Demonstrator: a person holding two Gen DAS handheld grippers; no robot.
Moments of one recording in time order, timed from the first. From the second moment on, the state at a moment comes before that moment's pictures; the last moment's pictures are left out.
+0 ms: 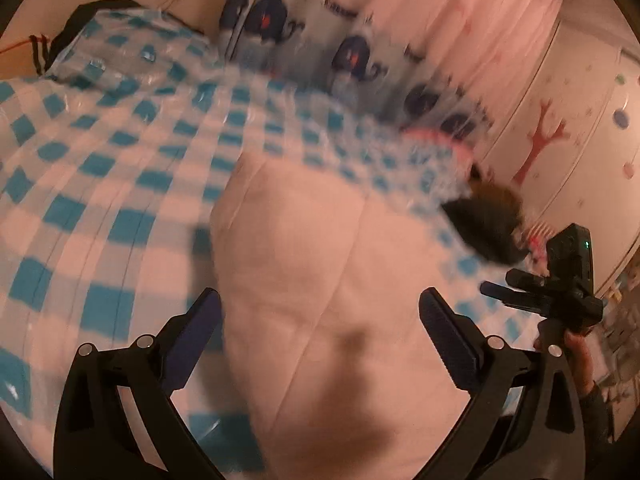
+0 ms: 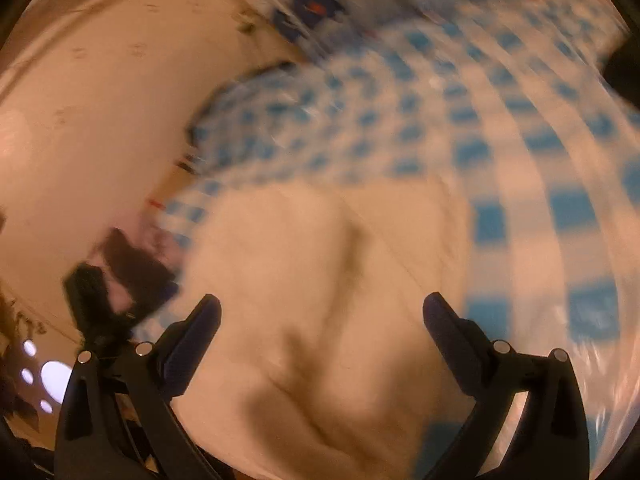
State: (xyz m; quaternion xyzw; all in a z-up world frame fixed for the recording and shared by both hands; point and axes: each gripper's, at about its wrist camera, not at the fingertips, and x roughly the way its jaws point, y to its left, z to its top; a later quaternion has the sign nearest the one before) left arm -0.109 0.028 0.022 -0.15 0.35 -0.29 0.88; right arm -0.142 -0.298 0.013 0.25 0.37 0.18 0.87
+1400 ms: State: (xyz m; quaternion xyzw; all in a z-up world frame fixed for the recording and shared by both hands) left arm -0.121 -0.073 -0.012 0.03 0.38 -0.29 0.88; right arm -0.173 -0.270 -0.050 0.11 0.44 0.07 0.89
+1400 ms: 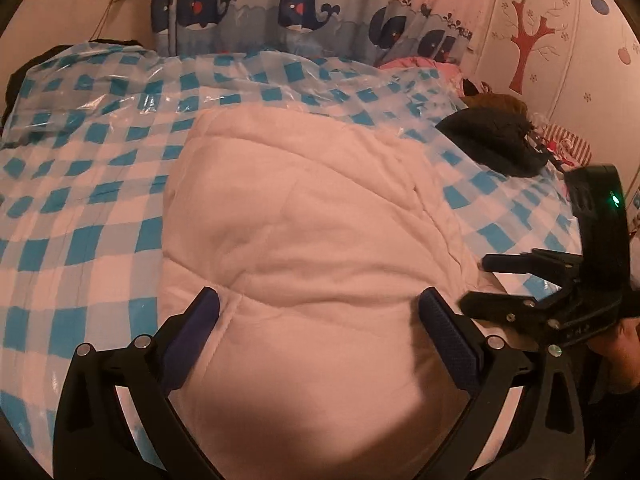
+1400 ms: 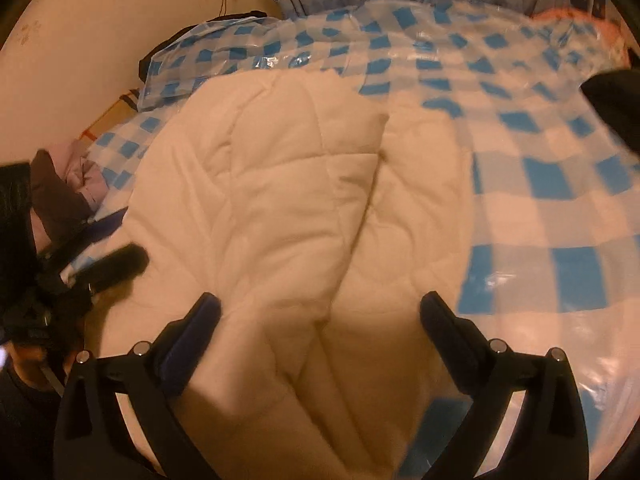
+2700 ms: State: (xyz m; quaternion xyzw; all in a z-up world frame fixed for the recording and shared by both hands) left arm -0.145 -0.101 0.006 0.15 0.30 -0.27 0.90; right arm -0.020 -0.263 -0.068 0.10 0.48 0.08 0.87
